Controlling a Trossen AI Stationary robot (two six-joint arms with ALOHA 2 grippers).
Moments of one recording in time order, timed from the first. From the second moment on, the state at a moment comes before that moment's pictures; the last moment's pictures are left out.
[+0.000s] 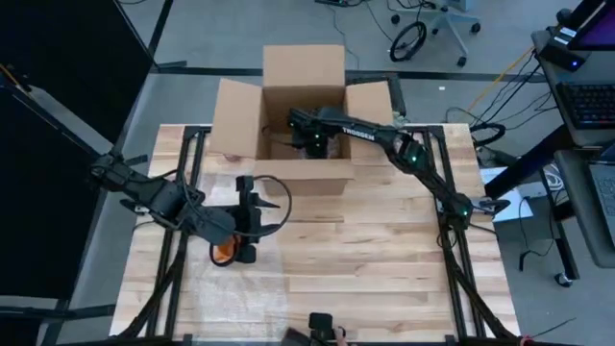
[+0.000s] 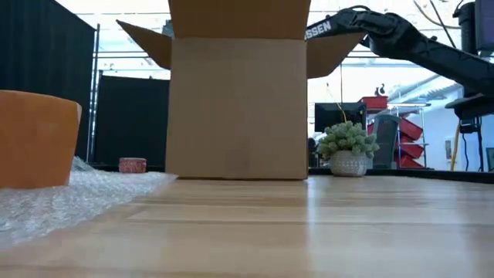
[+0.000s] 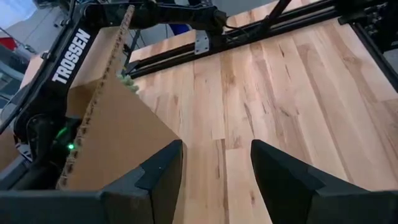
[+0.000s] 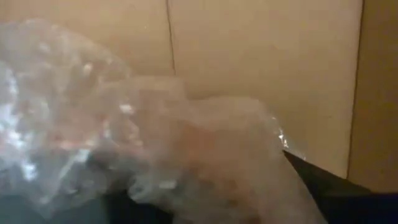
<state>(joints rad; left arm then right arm) -0.46 1.35 1.53 -0.85 -0.58 0.00 -0.48 2.46 2.28 -1.20 0.01 -0.38</state>
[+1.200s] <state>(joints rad) -0.46 1.36 1.53 -1.13 -0.58 -0.33 -0.33 1.70 2.28 -1.31 -0.05 -0.22</state>
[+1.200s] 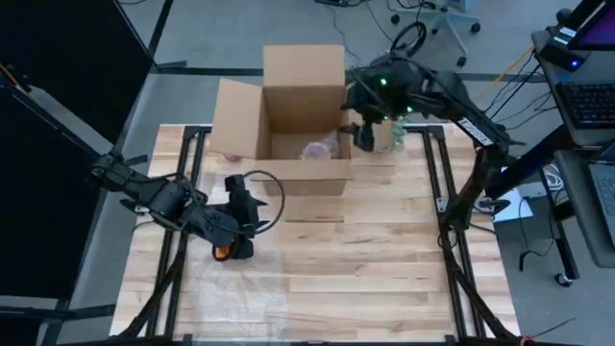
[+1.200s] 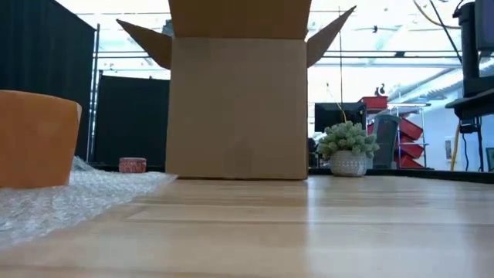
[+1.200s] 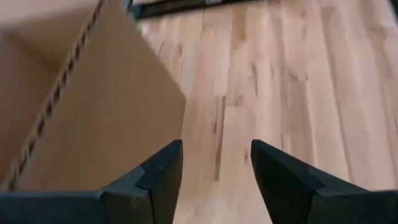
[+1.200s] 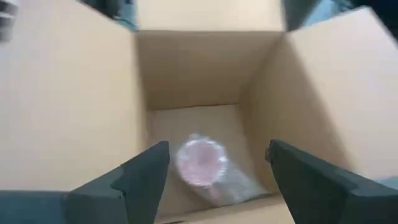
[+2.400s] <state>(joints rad) -0.88 1.69 1.53 -1.16 -0.61 -0.99 0.43 1.60 1.03 0.00 0.17 0.32</state>
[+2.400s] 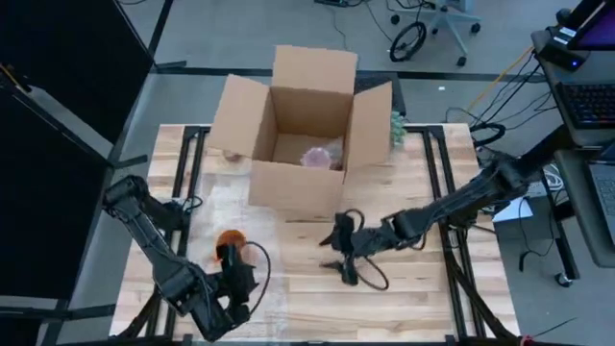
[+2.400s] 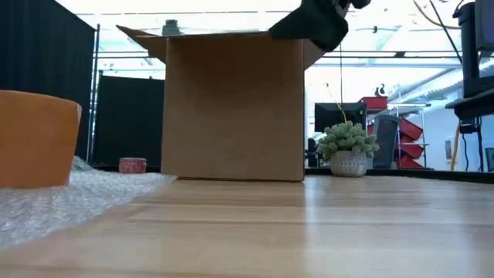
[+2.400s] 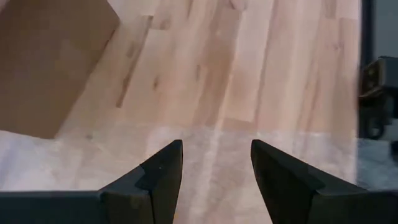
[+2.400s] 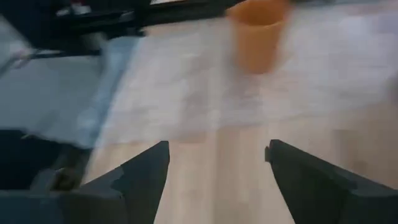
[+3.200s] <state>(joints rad) -0.99 2.07 1.53 -0.70 -0.21 -1.11 0.63 1.78 1.03 0.24 0.42 0.34</state>
